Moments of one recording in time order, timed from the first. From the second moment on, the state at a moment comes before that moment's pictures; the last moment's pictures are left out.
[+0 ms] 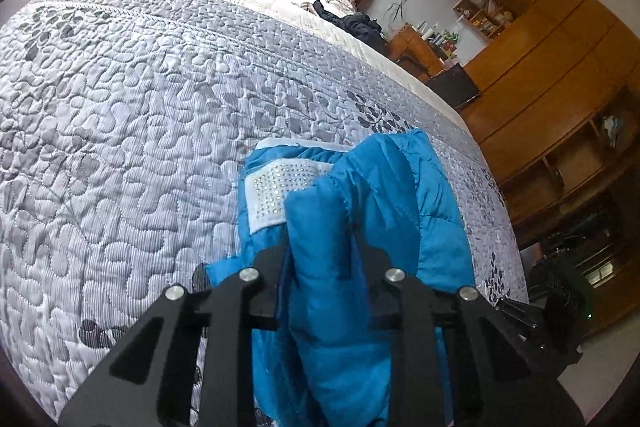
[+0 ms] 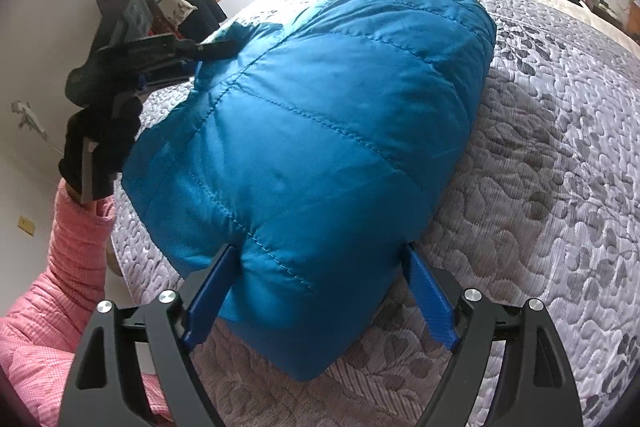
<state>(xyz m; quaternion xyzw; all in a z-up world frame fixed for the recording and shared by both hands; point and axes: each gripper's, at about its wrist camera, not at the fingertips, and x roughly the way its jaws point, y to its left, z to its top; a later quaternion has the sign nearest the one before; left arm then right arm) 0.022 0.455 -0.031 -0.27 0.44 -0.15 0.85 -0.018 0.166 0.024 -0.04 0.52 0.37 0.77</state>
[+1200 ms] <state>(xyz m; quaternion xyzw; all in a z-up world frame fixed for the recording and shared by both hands) -0.006 0.452 -0.058 -0.27 0.44 -0.23 0.82 0.055 0.146 0.028 0.05 0.53 0.34 0.78</state>
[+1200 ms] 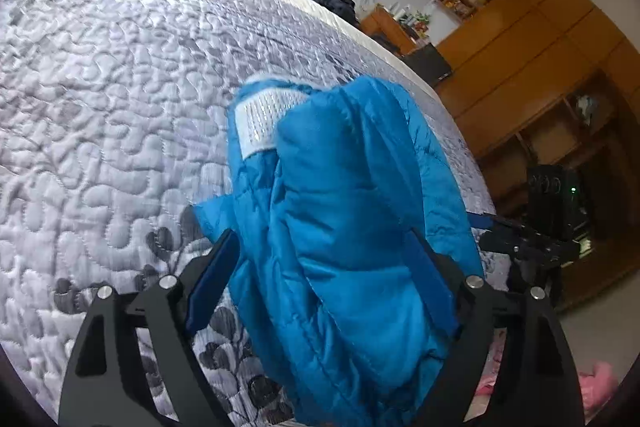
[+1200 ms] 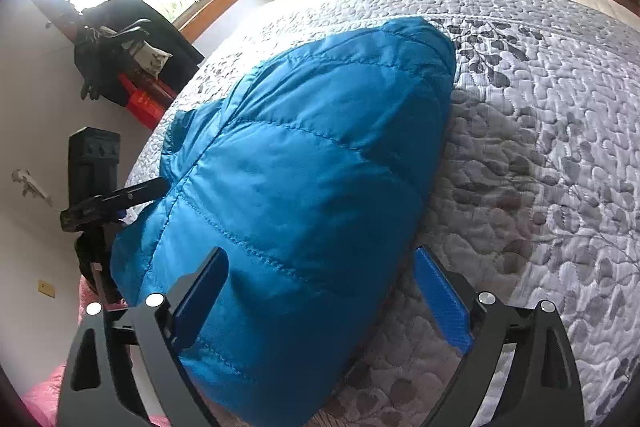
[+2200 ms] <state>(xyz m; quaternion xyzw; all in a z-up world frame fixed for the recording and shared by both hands) 0.008 0.450 -0.121 -0.36 0.44 -0.32 0.76 0.093 0.141 -0.051 0.22 0.59 0.42 0.65</state>
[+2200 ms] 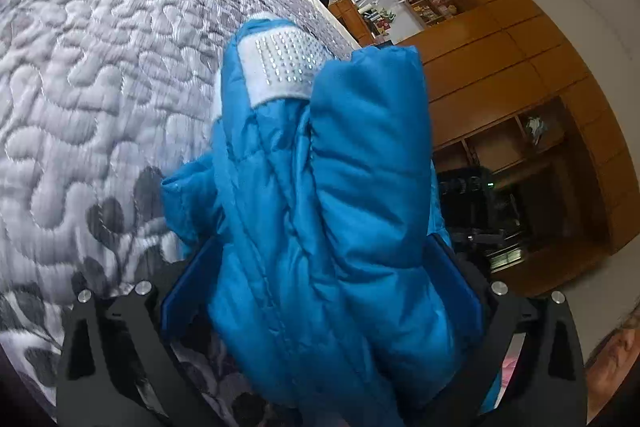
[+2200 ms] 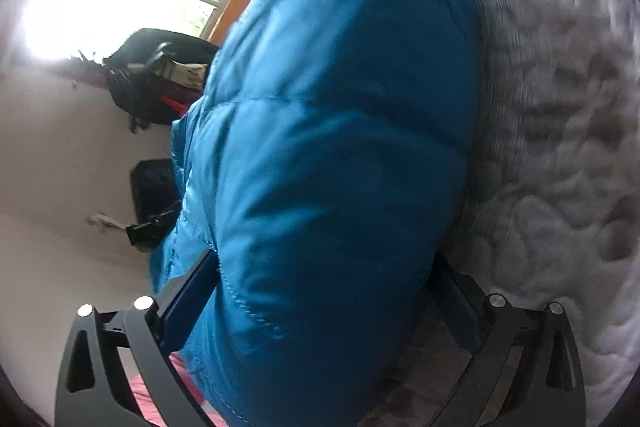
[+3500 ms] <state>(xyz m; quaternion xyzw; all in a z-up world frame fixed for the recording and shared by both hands) 0.048 0.274 -0.057 -0.33 0.40 -0.41 0.75 0.057 0.048 0.056 0.18 0.50 0.40 0.75</state>
